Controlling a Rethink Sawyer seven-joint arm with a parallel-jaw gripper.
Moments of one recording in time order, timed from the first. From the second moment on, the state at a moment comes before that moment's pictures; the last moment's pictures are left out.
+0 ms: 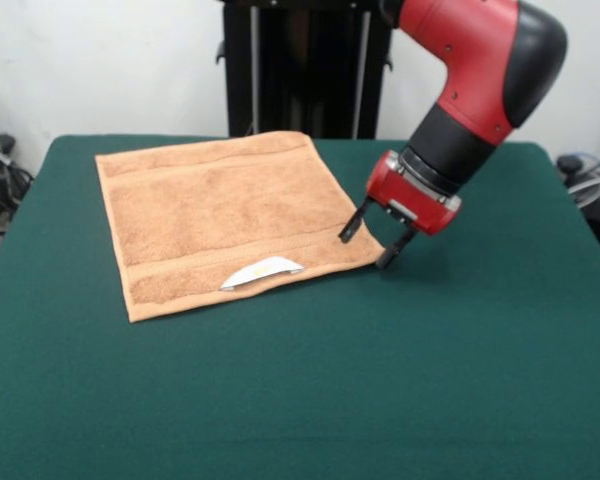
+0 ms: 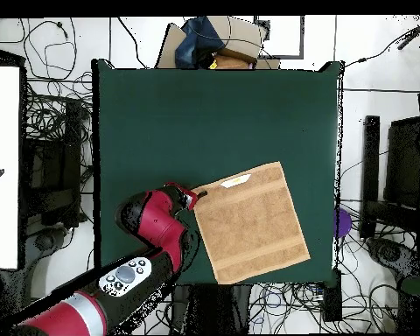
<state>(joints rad) 0.54 -0.11 -0.57 1.76 0.90 0.03 1.56</state>
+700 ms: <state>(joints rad) 0.48 -0.14 -0.49 1.76 0.90 -0.04 1.56</state>
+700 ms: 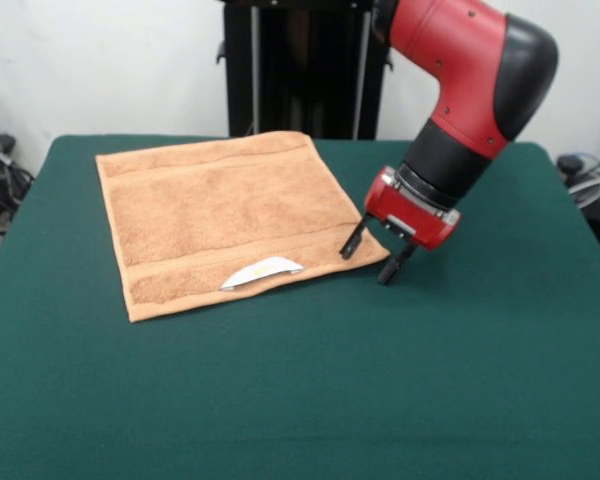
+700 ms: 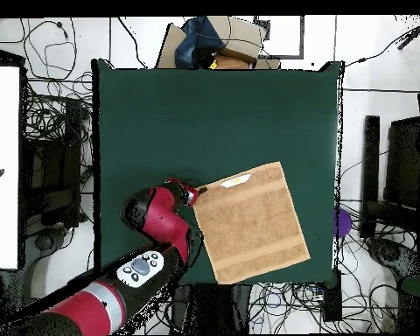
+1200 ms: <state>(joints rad) 0.48 -0.14 -0.49 1.77 0.92 -0.04 1.56</state>
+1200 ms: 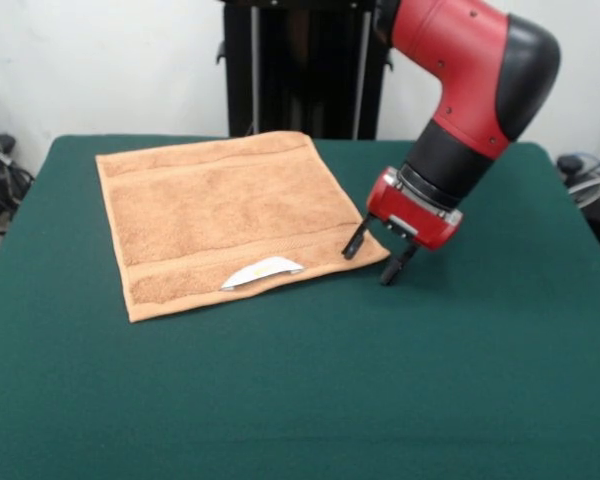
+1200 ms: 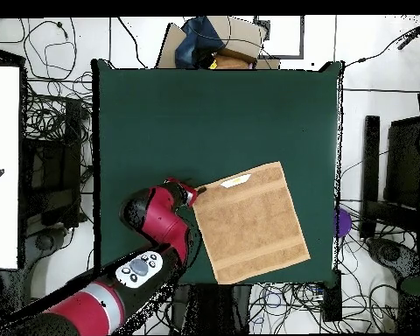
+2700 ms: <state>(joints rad) 0.59 -0.07 -0.57 1.76 1.03 0.05 1.62</state>
